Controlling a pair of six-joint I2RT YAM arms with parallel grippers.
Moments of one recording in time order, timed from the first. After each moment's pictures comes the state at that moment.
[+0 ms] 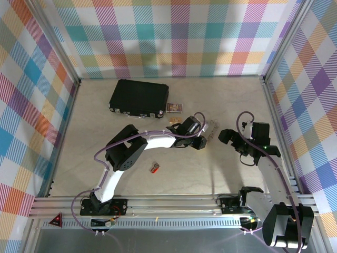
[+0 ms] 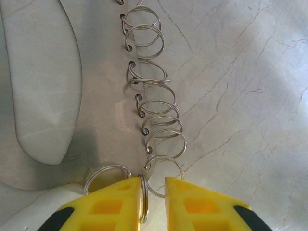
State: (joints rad) left arm -0.90 2.16 1.41 -0.06 0.25 -0.39; right arm -0.07 0.93 0.60 -0.55 -0.48 0.45
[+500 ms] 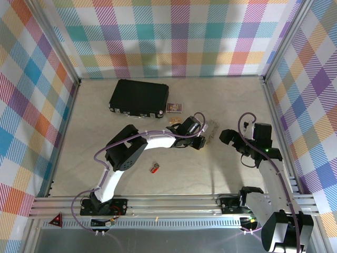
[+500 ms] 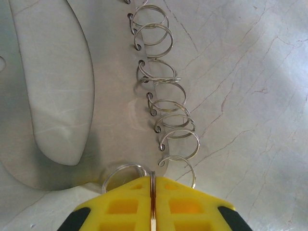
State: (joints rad) left arm -0.90 2.16 1.41 -0.07 0.24 -0.38; right arm -0.08 0.87 0.60 -0.57 -0.48 0.44
